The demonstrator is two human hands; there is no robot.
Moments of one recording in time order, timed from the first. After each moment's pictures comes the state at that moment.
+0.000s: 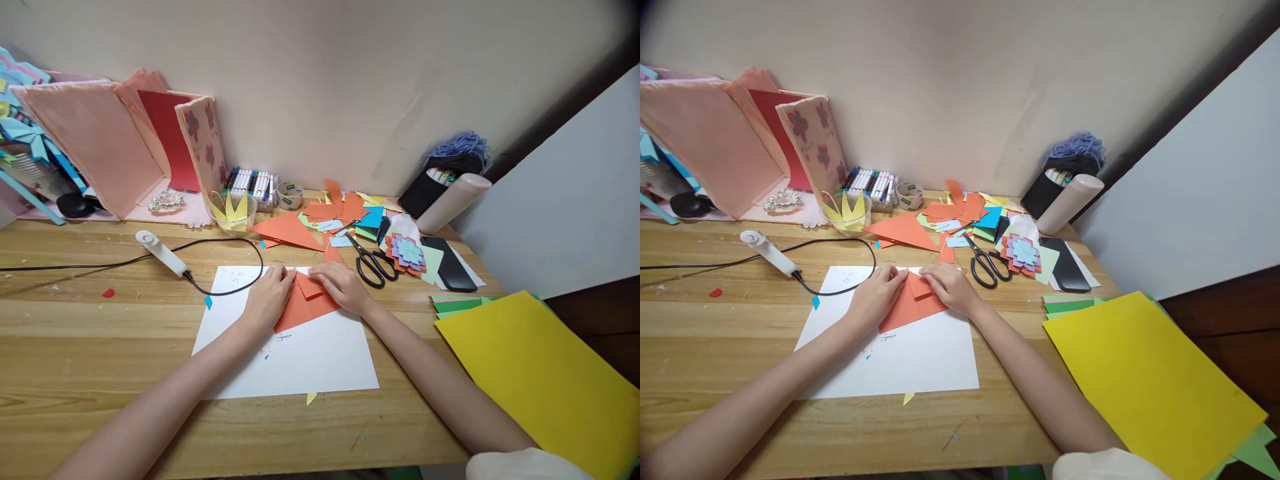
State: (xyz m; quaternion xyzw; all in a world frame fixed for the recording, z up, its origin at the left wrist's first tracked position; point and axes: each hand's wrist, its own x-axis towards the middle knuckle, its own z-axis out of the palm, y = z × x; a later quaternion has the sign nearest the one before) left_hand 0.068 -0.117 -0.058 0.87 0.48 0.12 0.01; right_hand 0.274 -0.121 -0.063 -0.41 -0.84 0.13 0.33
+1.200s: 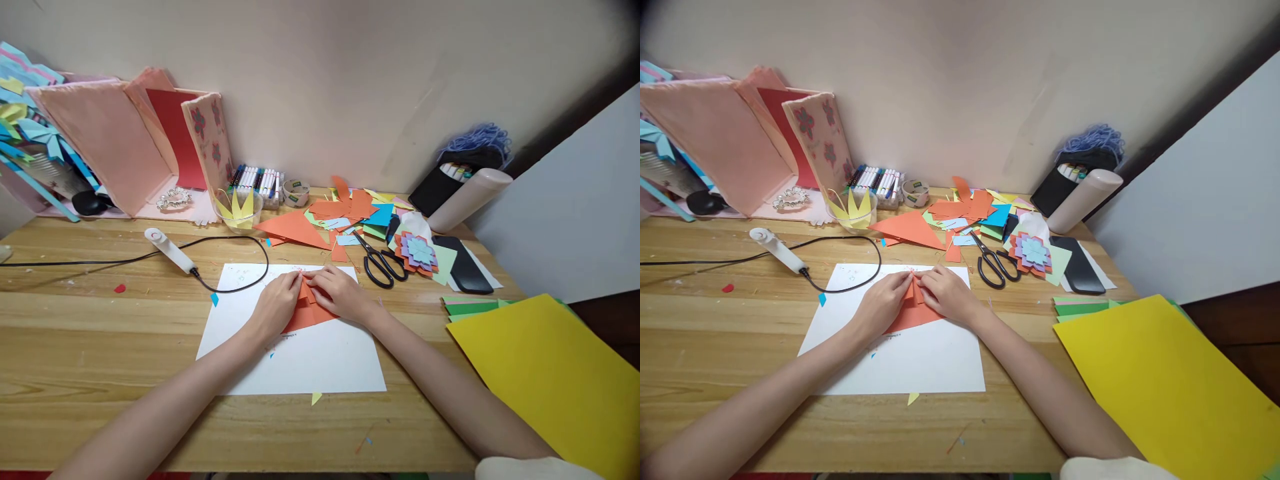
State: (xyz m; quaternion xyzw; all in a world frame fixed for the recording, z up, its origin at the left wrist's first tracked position) left_hand 0.070 -0.127 -0.070 0.88 0.42 0.20 0.00; right_hand 0.257 -0.125 -0.066 -0.37 -0.89 0.09 0.25
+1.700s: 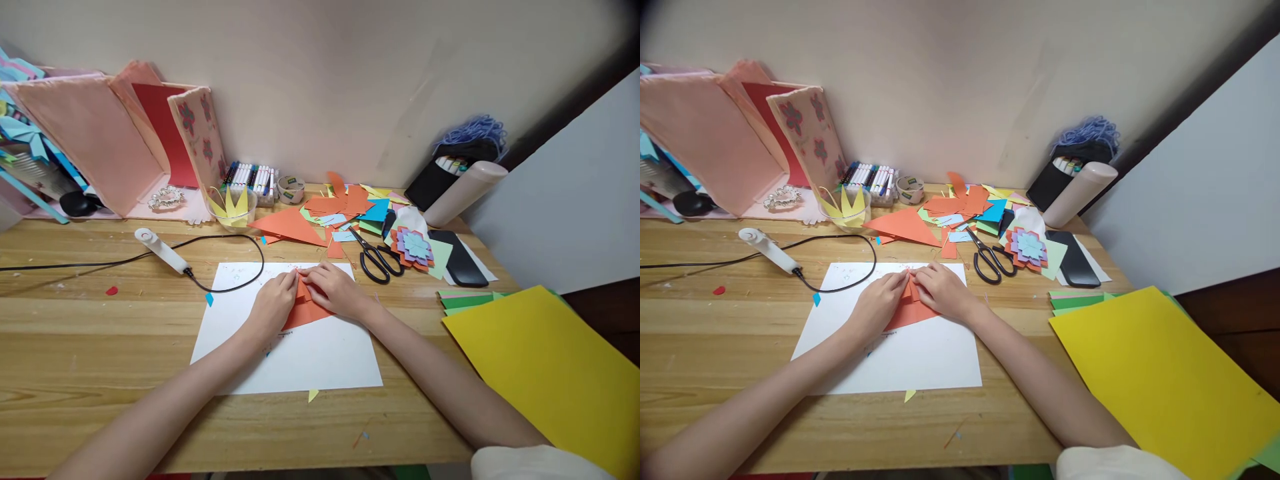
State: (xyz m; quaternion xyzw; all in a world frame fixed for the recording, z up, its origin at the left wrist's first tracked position) left_hand 0.073 -0.131 -0.057 0.90 0.42 0.09 -0.01; right_hand 0.255 -0.125 -0.065 -0.39 -0.89 0.08 0.23
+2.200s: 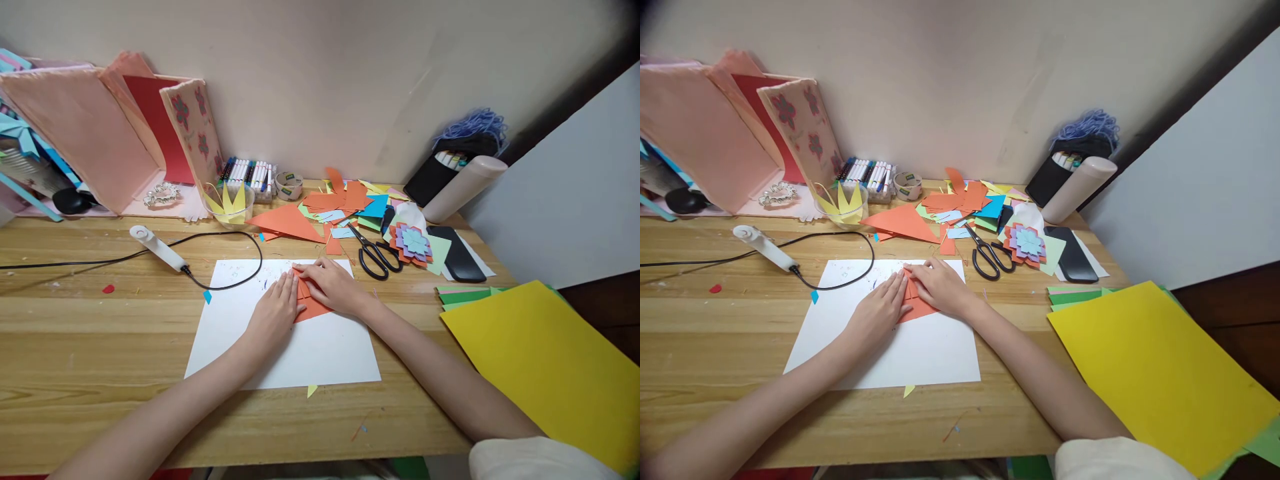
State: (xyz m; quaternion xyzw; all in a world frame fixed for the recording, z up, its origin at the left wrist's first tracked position) left_hand 0.075 -0.153 -0.067 0.91 0.42 0.04 -0.06; right_hand 0.253 -0.127 -0.060 -0.42 -0.87 0.12 0.22
